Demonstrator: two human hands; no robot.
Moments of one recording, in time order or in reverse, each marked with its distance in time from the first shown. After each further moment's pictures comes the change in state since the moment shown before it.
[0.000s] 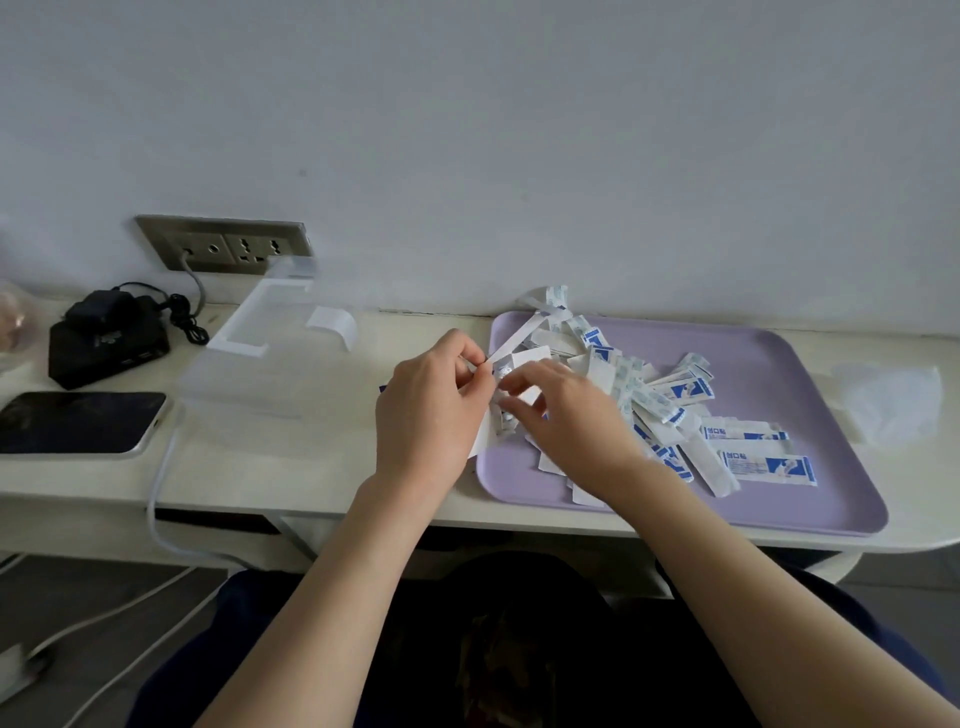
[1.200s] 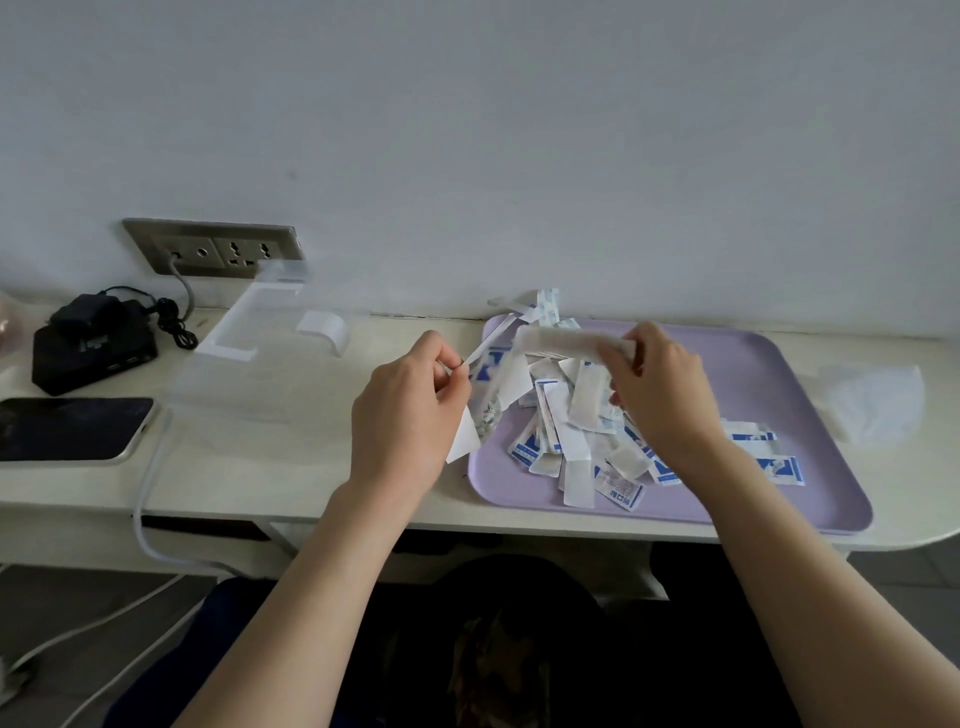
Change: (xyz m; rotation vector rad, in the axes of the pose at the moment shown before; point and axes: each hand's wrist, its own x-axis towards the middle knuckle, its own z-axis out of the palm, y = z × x) left_hand 0.001 -0.010 -0.005 0.038 0.013 0.020; right_hand 0.000 0.041 -0.047 0.010 0.298 0.332
